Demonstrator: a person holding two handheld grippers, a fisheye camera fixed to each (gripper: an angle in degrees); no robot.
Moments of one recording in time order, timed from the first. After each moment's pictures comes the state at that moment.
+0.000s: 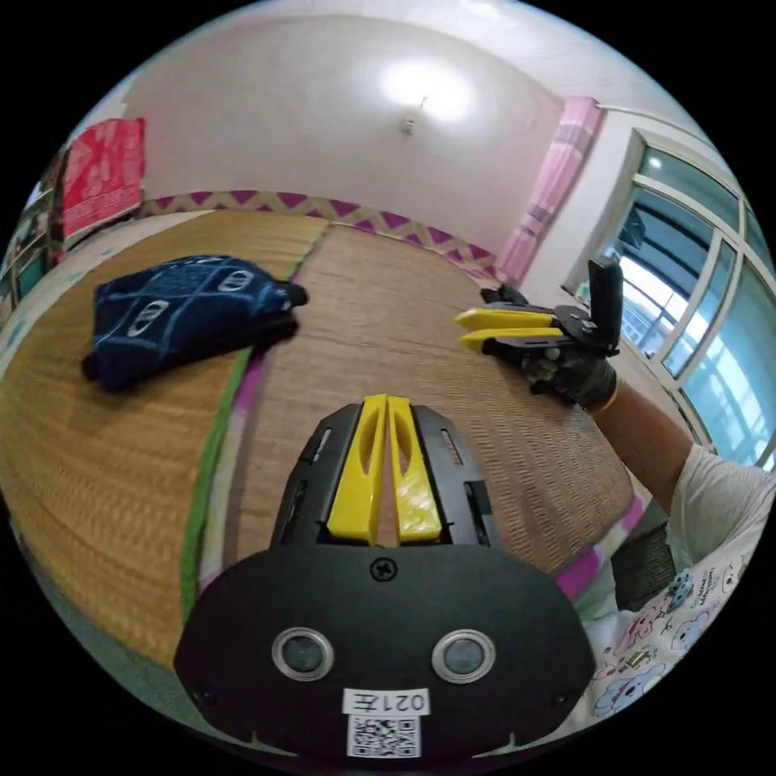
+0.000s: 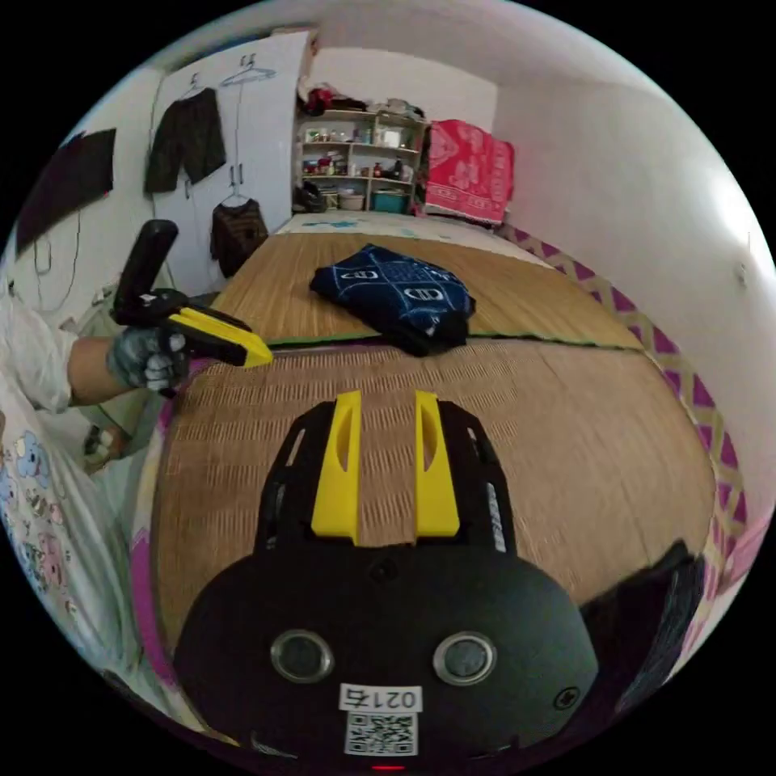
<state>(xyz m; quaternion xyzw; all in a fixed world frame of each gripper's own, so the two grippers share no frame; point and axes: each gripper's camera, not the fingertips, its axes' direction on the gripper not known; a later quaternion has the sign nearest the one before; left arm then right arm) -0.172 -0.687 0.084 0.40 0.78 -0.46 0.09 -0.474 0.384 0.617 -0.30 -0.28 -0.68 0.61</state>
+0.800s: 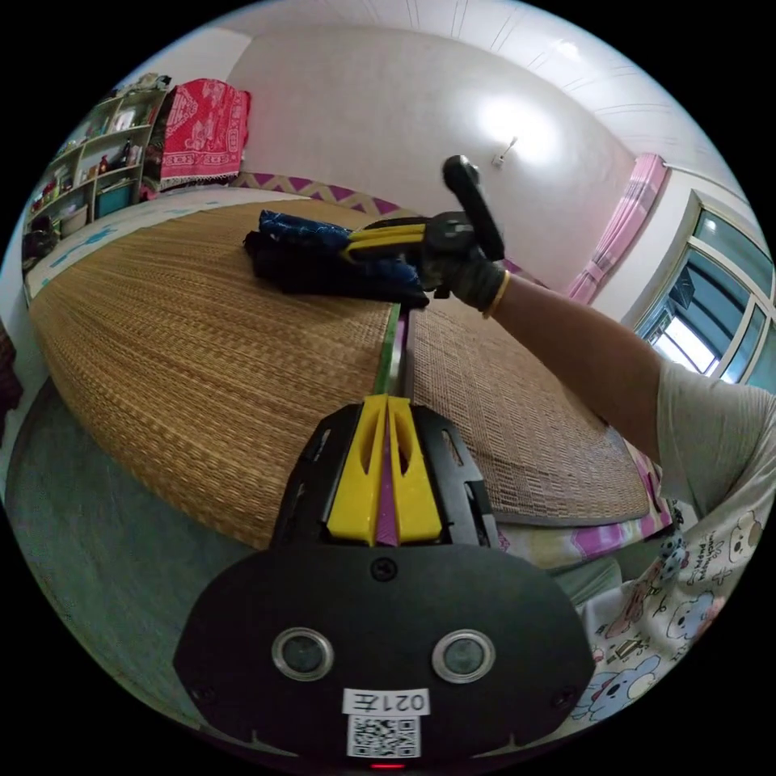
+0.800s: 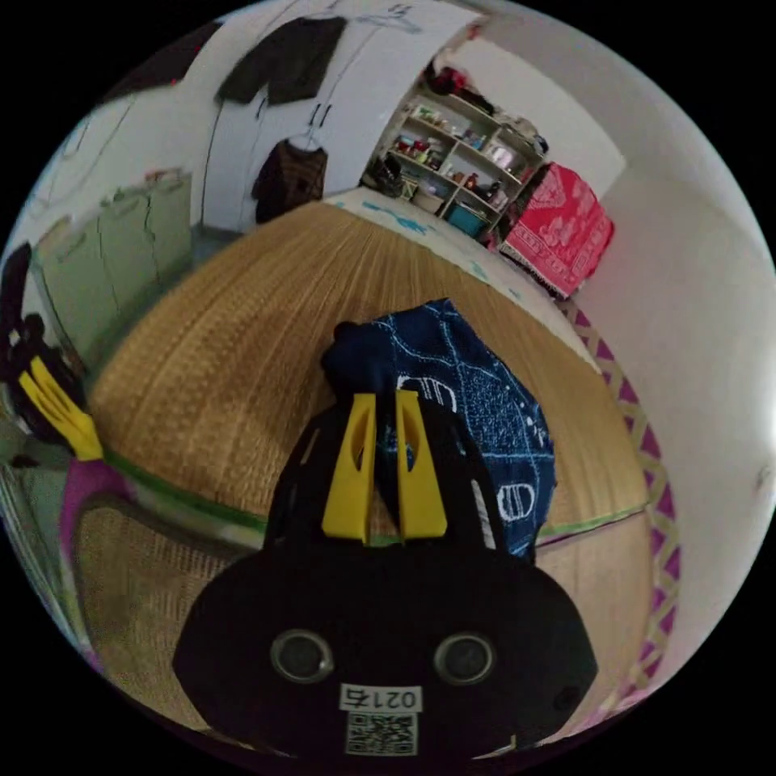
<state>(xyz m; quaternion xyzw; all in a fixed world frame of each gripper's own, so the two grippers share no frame) 0.026 -0.608 0.159 0.30 0.80 -0.52 0.08 -0.697 0.709 0.625 -0.21 -0.31 -0.81 0.46</state>
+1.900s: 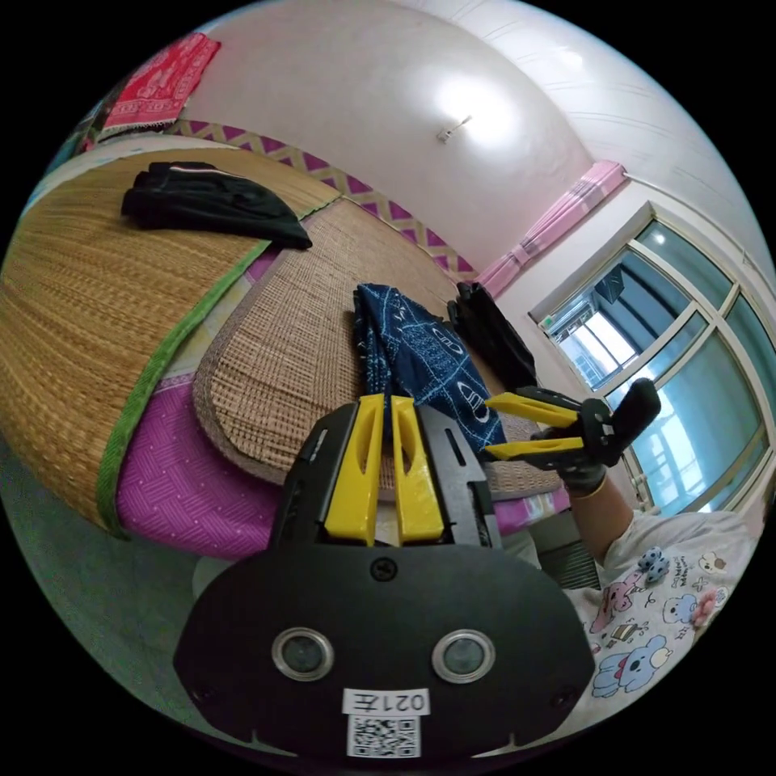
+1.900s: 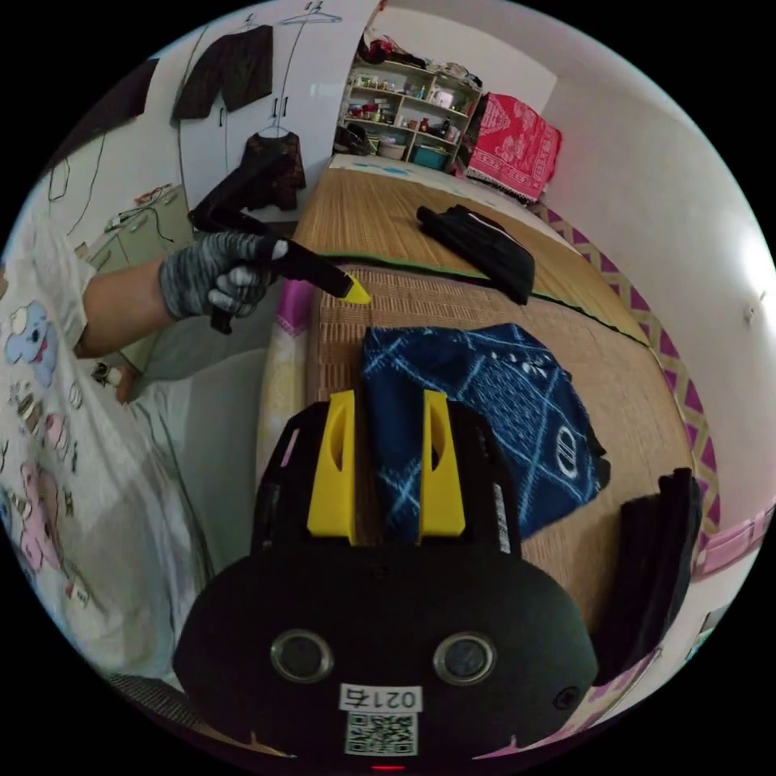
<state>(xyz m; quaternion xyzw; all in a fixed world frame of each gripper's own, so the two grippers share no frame) 0.003 -0.585 0.113 0.37 0.83 -0.41 -0.04 -0.382 0.502 0.410 -0.32 -0.22 -0.75 0.54</state>
